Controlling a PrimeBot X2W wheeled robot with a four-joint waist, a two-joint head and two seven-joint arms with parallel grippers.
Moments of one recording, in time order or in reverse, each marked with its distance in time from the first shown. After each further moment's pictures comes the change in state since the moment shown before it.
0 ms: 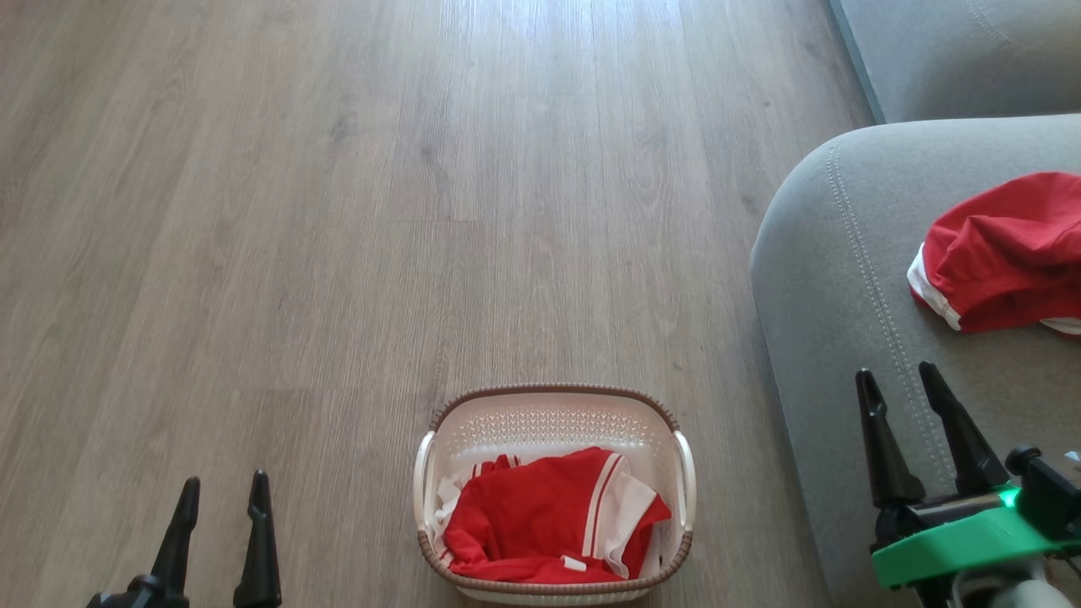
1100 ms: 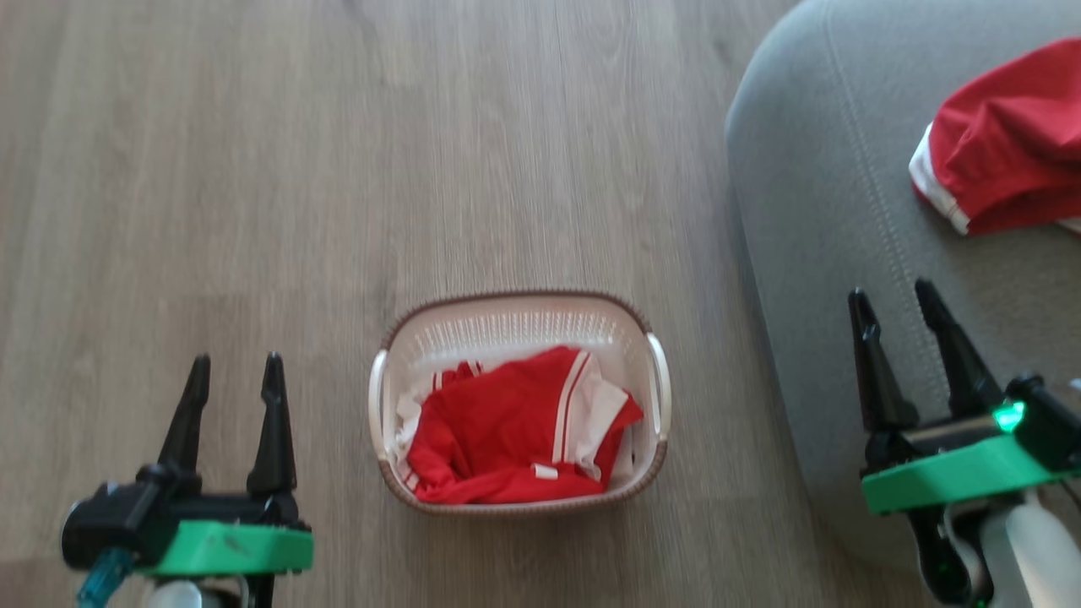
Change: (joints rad) left arm -0.199 -0.032 0.005 0.015 0.051 -0.042 0.000; right arm -0.131 0.002 0.027 -0.003 -0.008 0.000 0.000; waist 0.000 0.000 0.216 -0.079
